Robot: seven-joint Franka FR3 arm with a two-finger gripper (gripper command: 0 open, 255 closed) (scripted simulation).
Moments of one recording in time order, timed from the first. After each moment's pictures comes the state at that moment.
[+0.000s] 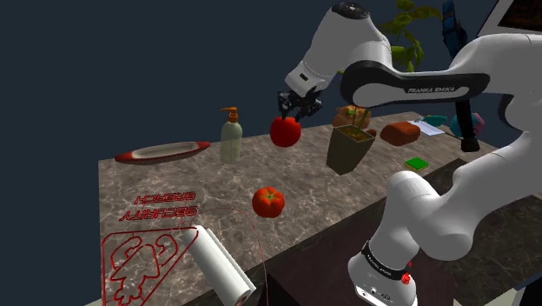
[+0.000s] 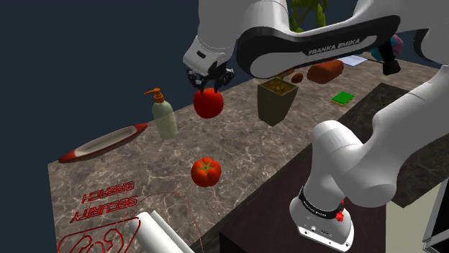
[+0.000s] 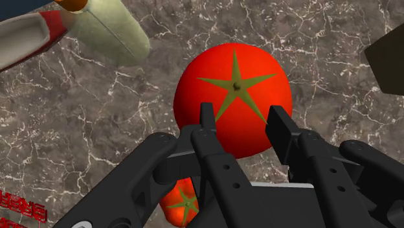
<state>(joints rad) 0.68 -0.69 -0.32 -2.41 -0.66 1.95 -1.81</state>
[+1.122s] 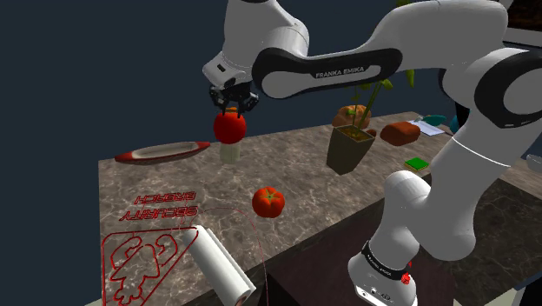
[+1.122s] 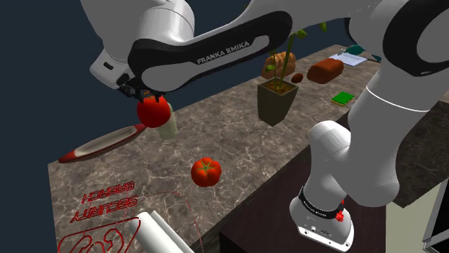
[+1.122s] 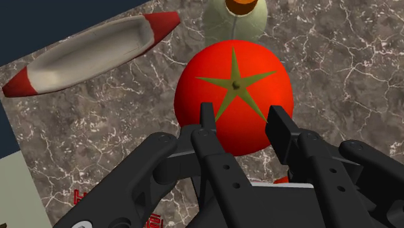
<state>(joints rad) 0.79 -0.12 -0.31 -1.95 -0.51 2.02 -1.75</state>
